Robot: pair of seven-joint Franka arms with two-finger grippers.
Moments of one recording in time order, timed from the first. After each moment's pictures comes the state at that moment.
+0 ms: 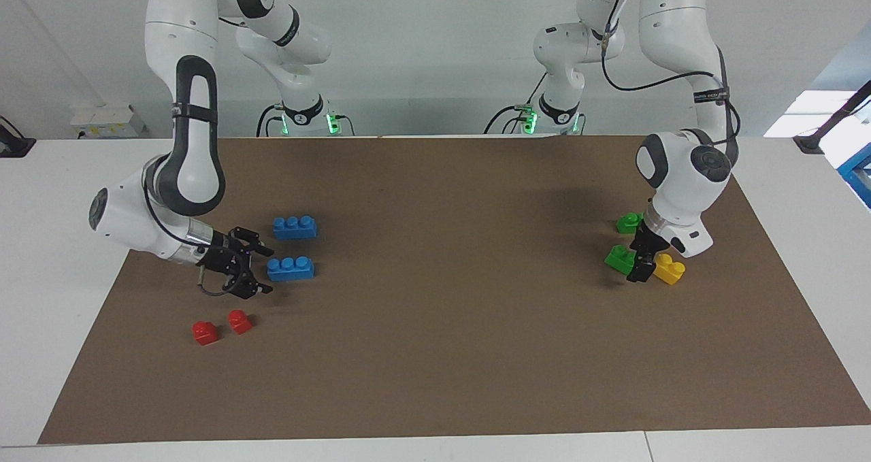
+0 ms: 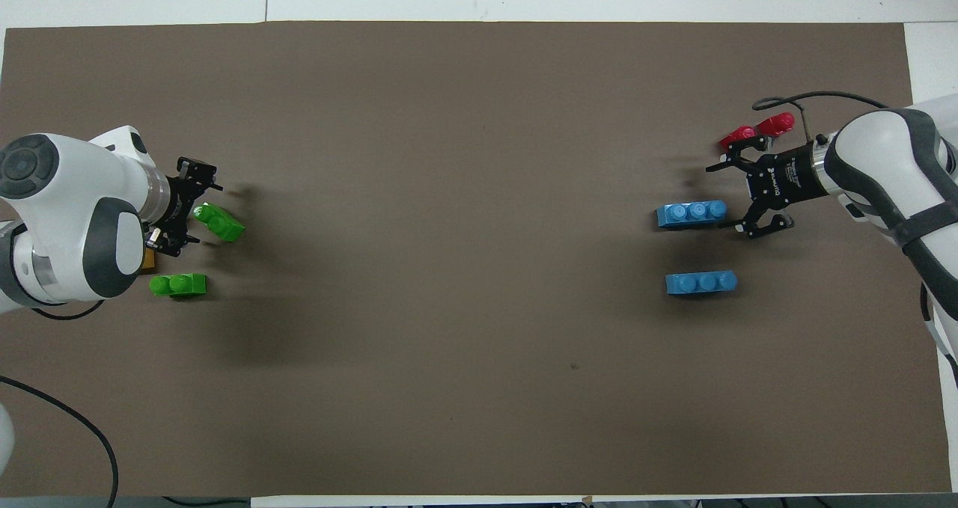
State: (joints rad) left arm 0.06 0.27 -0.07 -2.06 0.01 2.38 -1.12; right arm -0.14 0.43 -0.03 -1.82 0.62 1.98 0.92
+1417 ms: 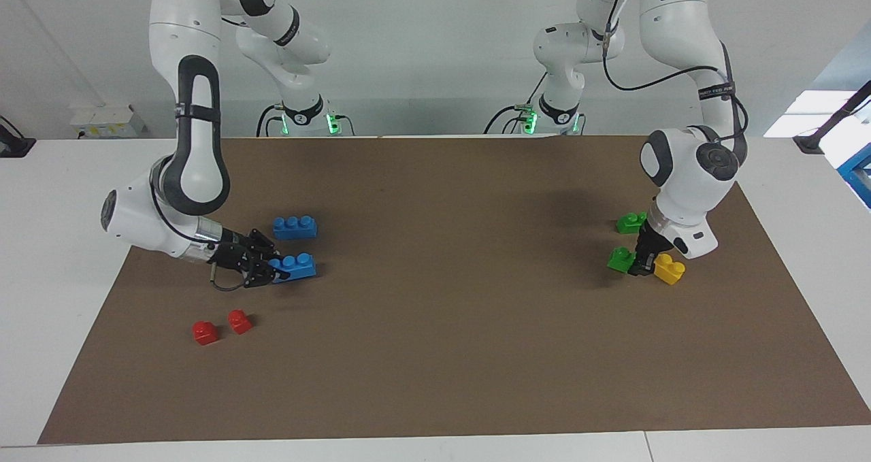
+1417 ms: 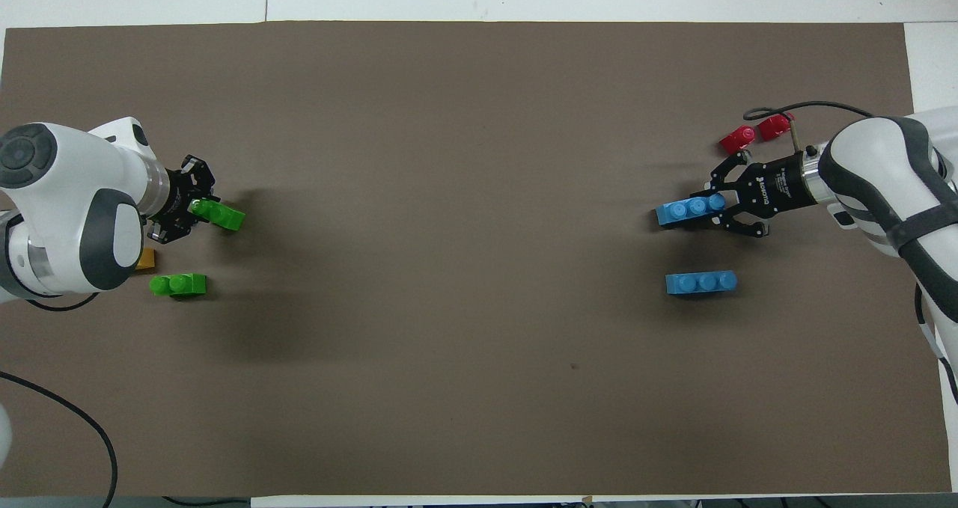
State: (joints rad) left arm 0.05 0.26 -0.08 -1.95 0.01 2.25 -1.08; right arm -0.12 0.39 -0.02 -1.84 0.69 1.94 0.90
